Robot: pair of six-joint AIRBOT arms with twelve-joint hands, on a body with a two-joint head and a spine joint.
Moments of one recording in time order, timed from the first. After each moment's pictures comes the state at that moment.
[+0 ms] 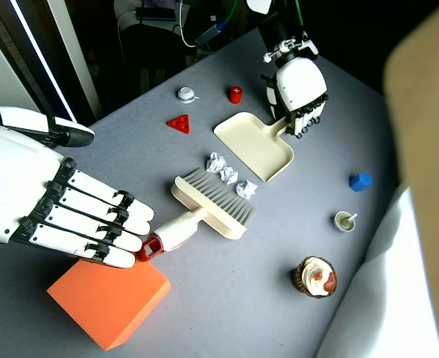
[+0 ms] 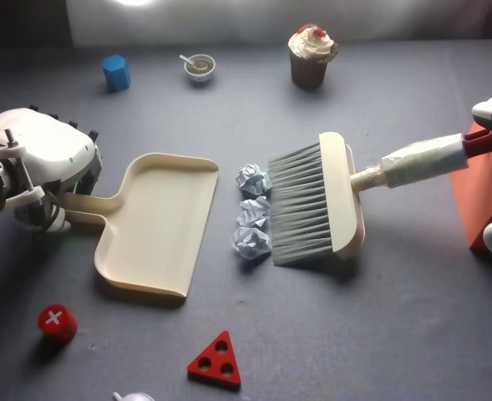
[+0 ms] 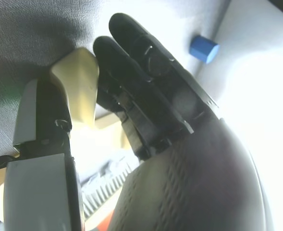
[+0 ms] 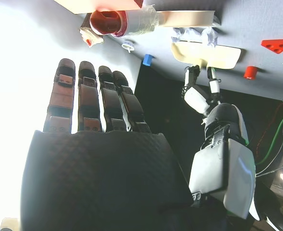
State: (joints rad) left arm 0.61 -1.07 1.22 2.17 0.37 -1.09; right arm -0.31 -0.50 0.68 -2.64 -0.26 1.69
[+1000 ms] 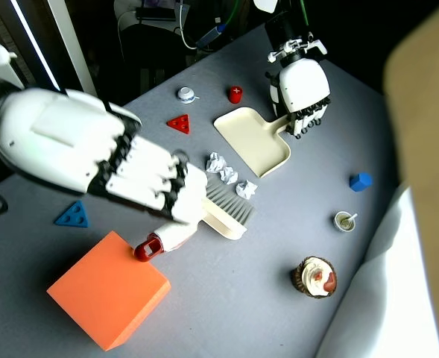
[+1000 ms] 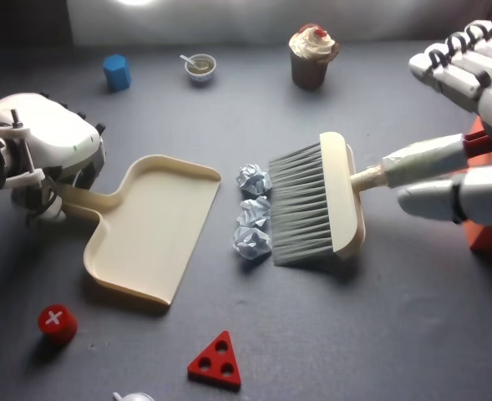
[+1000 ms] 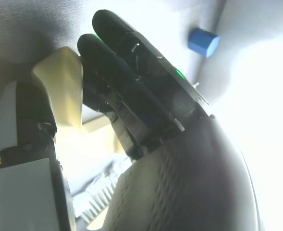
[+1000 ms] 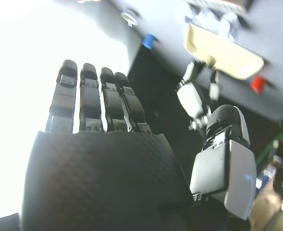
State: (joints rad) left arm 0.53 -1.08 1.28 2.27 0.28 -1.09; right arm -0.25 -0.76 0.69 -2.21 -0.60 1.00
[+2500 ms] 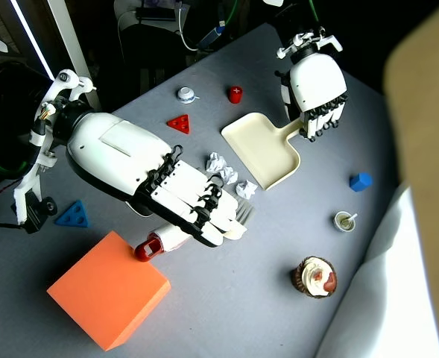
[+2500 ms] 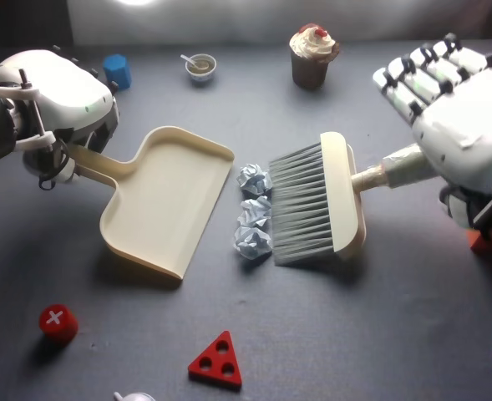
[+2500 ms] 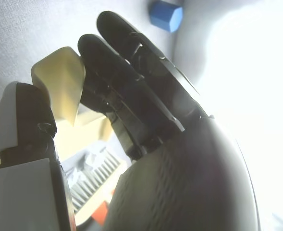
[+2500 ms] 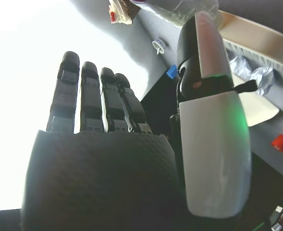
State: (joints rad) left arm 0.44 -1.09 1.29 2.33 0.26 -1.09; right arm -0.32 -1.02 0.73 -2.04 -0.95 0.69
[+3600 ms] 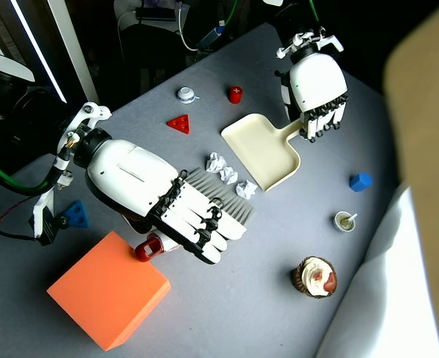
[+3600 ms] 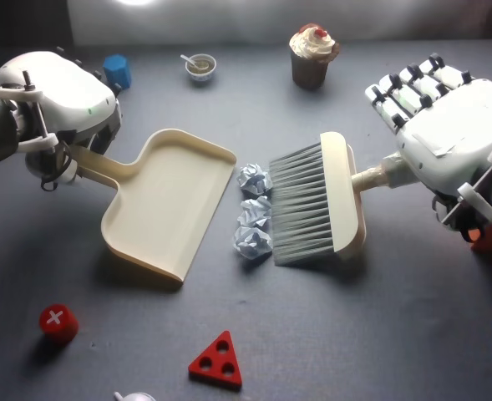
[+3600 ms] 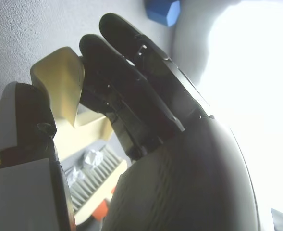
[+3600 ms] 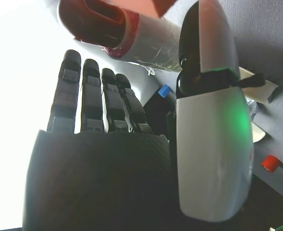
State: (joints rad) left arm 0.44 -1.09 1.29 2.34 0.26 -1.09; right arm -0.35 -1.14 0.87 -2.04 -0.97 0.68
